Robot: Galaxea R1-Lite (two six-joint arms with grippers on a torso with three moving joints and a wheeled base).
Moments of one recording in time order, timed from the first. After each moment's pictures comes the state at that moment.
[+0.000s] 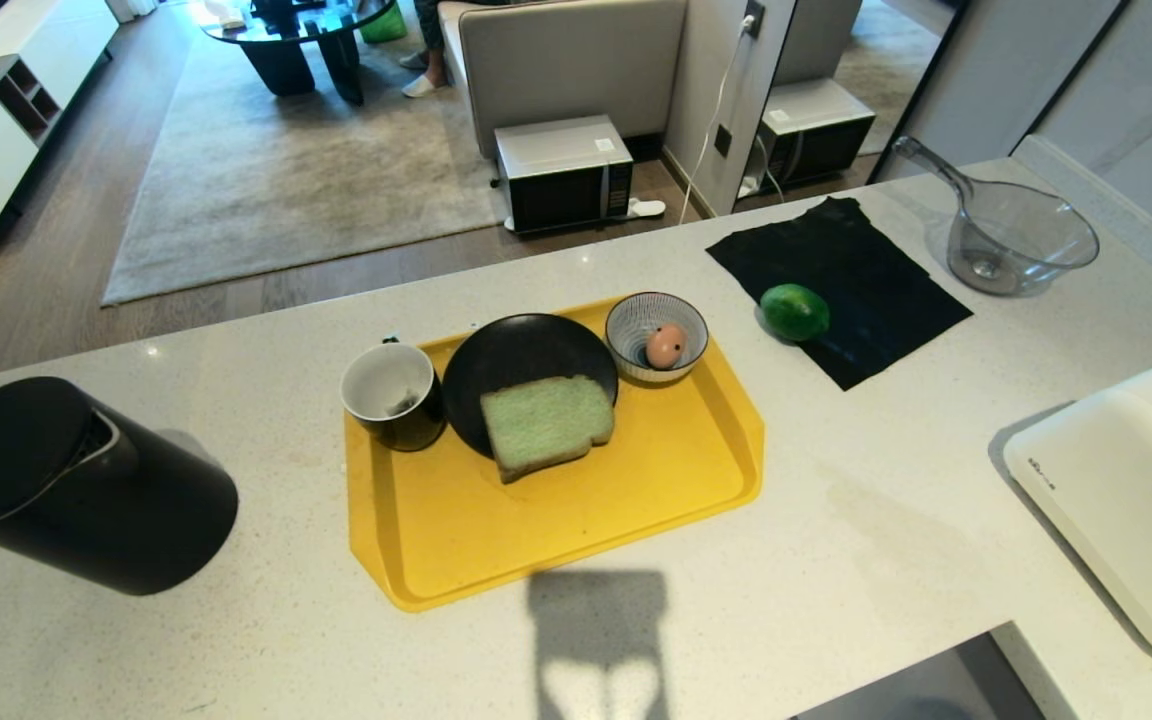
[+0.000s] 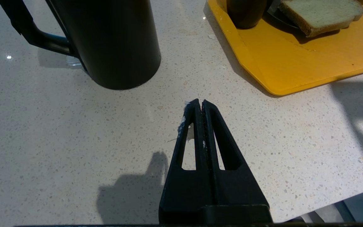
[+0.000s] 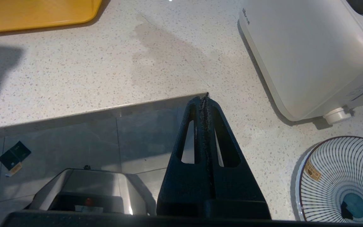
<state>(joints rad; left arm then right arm) 0.00 0.00 0.00 -0.05 0.01 -0.02 0.01 0.00 -0.01 0.02 0.00 -0.04</state>
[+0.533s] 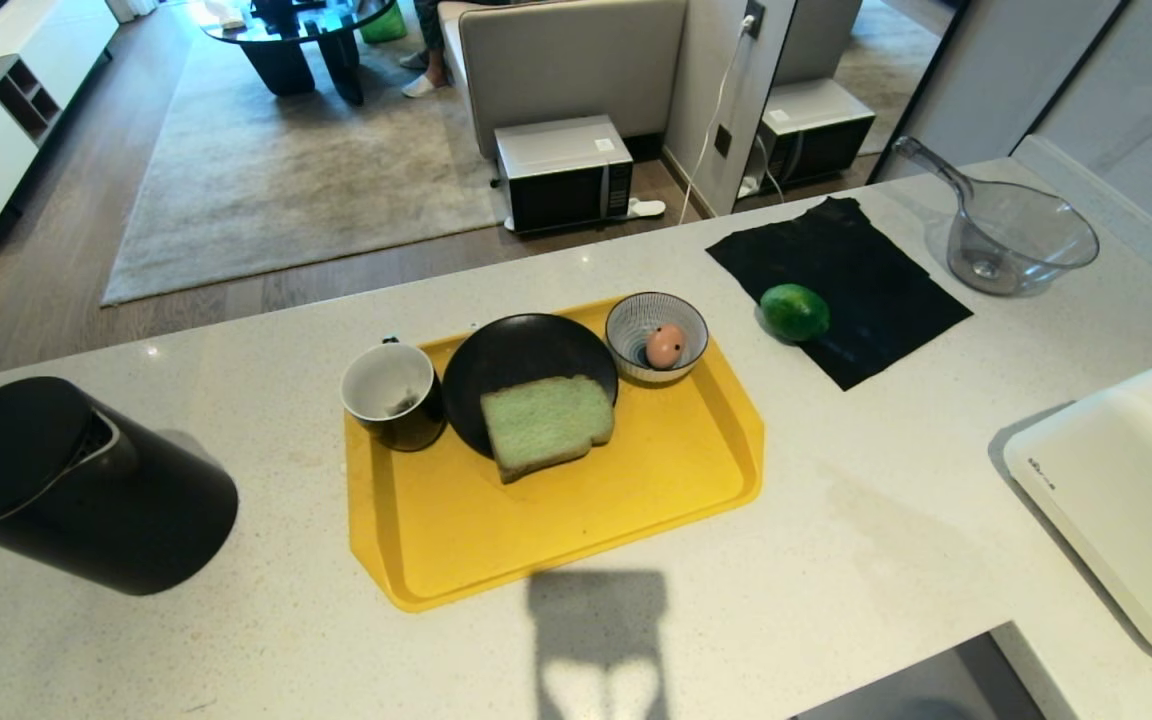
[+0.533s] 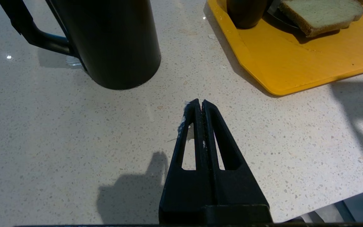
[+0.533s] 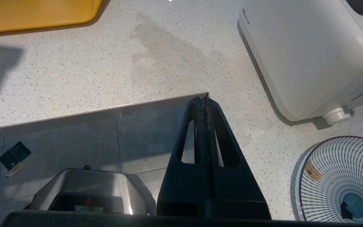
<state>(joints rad) 0.00 0.00 0.00 -0.05 0.01 -0.02 0.01 0.00 -0.01 0.02 0.00 -0.04</state>
